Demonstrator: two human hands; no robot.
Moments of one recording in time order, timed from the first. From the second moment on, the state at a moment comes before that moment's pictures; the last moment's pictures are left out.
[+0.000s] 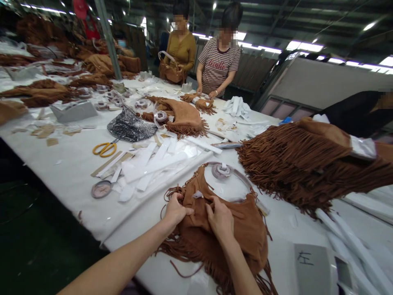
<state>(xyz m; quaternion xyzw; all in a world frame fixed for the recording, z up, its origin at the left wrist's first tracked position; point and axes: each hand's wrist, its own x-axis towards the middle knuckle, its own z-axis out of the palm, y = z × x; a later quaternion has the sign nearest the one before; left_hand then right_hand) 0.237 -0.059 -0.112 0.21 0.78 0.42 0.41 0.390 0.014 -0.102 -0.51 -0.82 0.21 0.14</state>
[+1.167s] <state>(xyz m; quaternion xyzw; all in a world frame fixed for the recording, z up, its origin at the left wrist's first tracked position) 0.205 -0.087 -0.100 0.20 0.70 0.37 0.58 0.361 -0.050 -0.079 -0.41 -0.89 0.20 0.06</state>
